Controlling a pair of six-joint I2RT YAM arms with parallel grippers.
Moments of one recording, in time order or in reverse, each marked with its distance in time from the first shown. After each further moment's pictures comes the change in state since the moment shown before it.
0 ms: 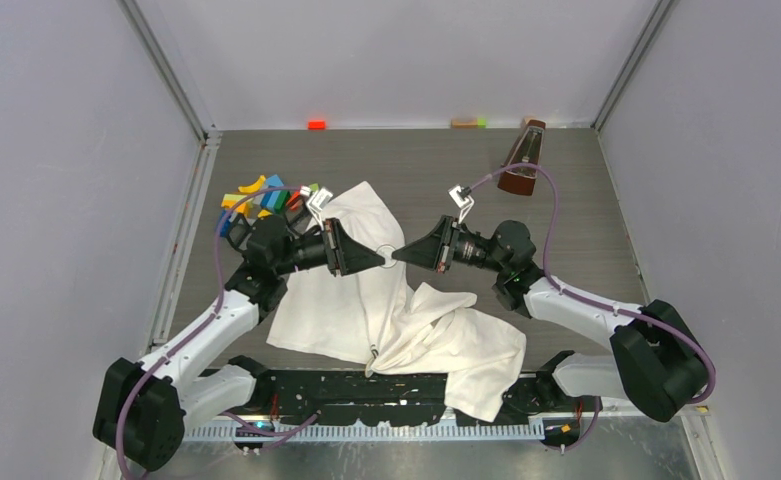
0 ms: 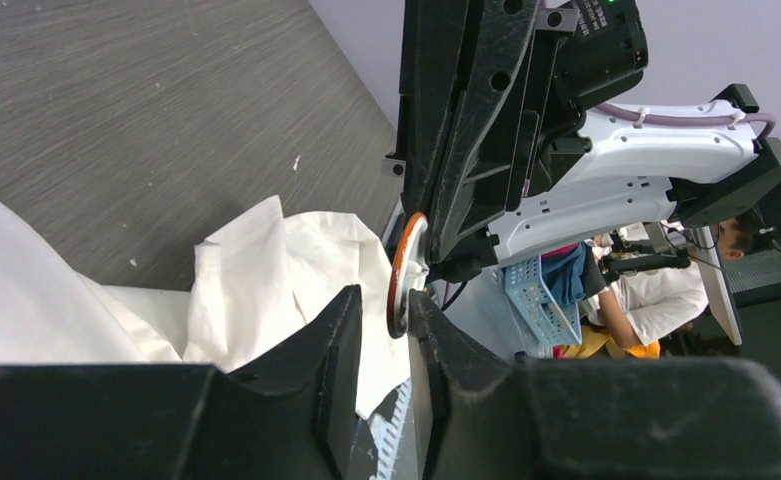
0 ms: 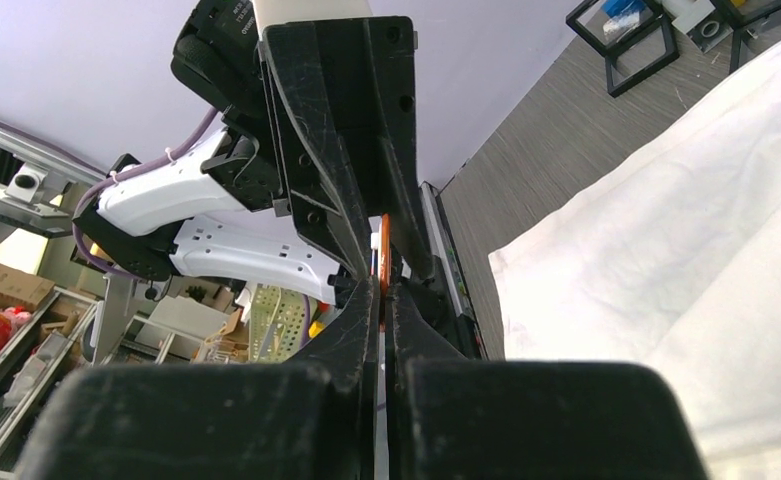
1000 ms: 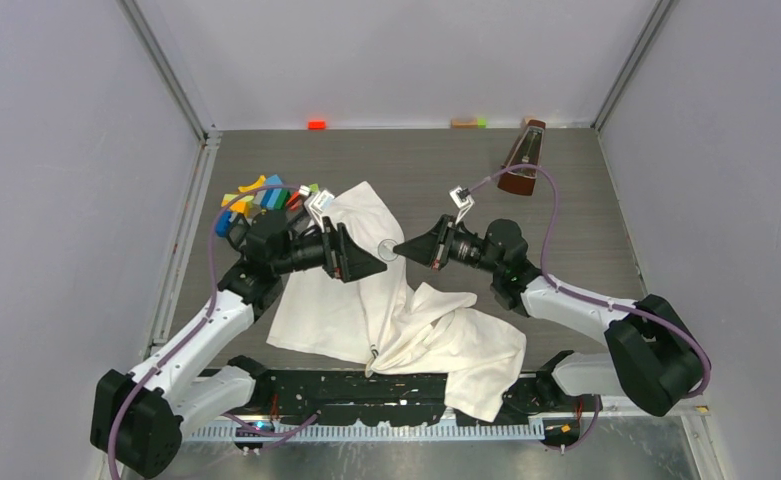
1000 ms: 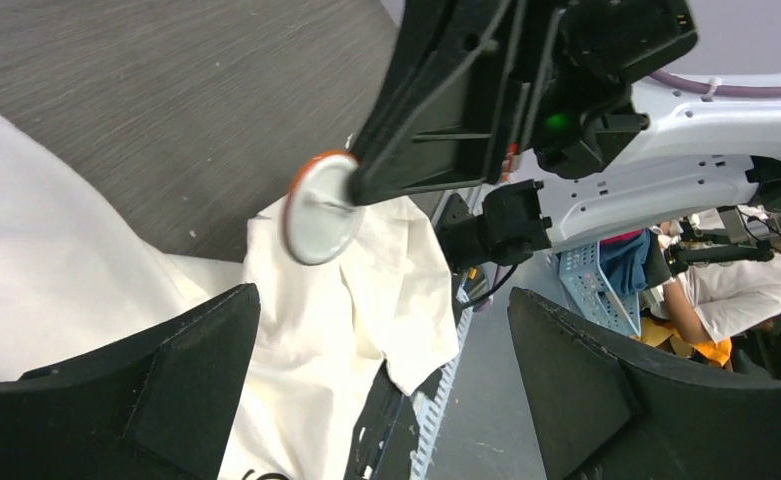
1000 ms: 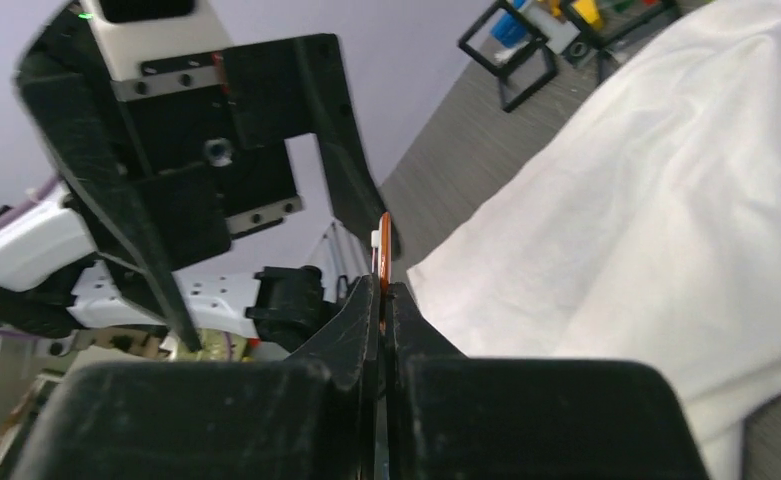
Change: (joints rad) left arm 0.000 -0.041 0.075 -0.237 -0.037 0.165; right arm 0.000 0.019 0.000 -0.141 0.158 -0.175
